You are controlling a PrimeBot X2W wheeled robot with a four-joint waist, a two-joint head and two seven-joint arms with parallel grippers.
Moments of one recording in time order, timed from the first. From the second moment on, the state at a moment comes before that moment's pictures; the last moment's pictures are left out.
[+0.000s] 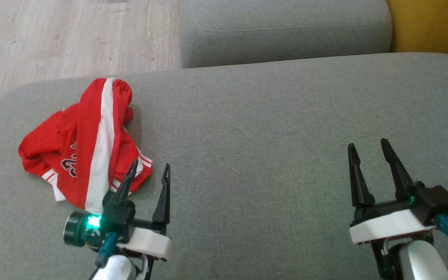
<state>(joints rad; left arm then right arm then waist) -0.15 0.24 -0.52 0.20 -0.31 0.22 -0.18 -0.01 -0.04 0.05 0.08 0.10 0.13 -0.18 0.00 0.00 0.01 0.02</state>
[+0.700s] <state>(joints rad) -0.13 0.20 -0.44 0.17 -0.24 0.21 -0.24 0.02 -0.04 0.02 0.12 0.14 0.13 -0.24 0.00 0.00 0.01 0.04</state>
